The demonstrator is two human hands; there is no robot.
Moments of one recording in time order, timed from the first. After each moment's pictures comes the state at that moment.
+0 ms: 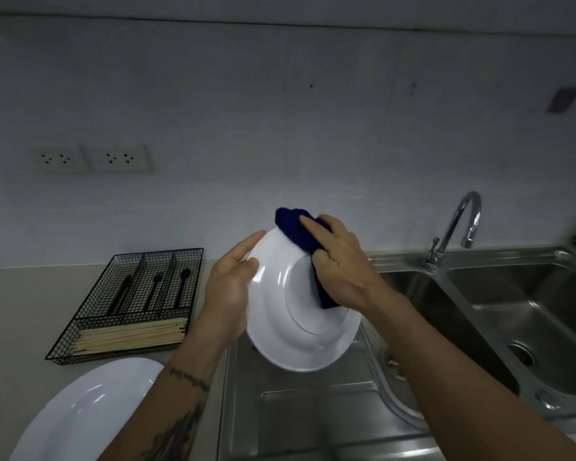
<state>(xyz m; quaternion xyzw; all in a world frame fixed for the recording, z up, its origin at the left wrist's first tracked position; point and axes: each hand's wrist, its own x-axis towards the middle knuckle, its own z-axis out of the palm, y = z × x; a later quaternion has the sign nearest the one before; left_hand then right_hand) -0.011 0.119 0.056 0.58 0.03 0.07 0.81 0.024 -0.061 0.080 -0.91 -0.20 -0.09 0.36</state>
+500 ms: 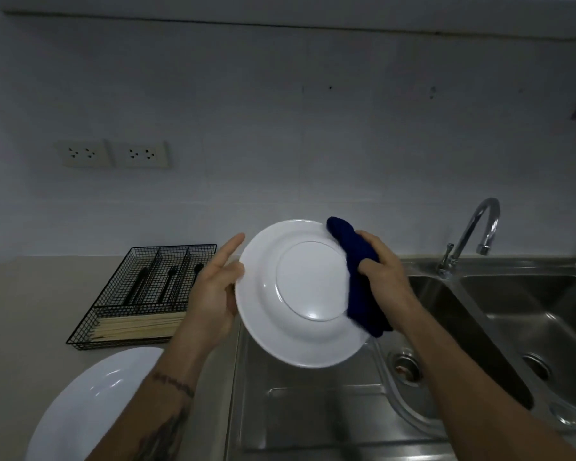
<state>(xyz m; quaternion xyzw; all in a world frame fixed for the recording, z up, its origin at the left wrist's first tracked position) -0.022 0.157 0.043 0.55 0.04 0.09 0.83 0.020 -0.090 0.059 -0.77 -0.04 -0.03 0.64</state>
